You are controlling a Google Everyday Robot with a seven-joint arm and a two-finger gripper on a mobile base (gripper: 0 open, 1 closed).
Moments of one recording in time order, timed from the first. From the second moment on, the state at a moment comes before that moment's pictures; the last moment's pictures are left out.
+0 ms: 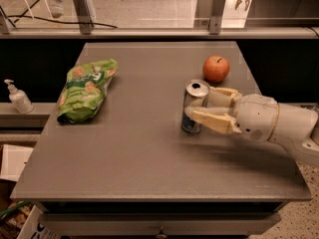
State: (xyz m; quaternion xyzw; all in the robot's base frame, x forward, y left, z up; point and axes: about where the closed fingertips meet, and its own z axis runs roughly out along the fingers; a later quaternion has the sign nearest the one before) arm 0.479 -0.096 0.893 -0.42 0.58 0.35 0.60
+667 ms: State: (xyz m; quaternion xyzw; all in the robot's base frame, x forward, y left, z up) arm 0.479 -0.099 0.897 -0.42 0.59 0.34 0.60
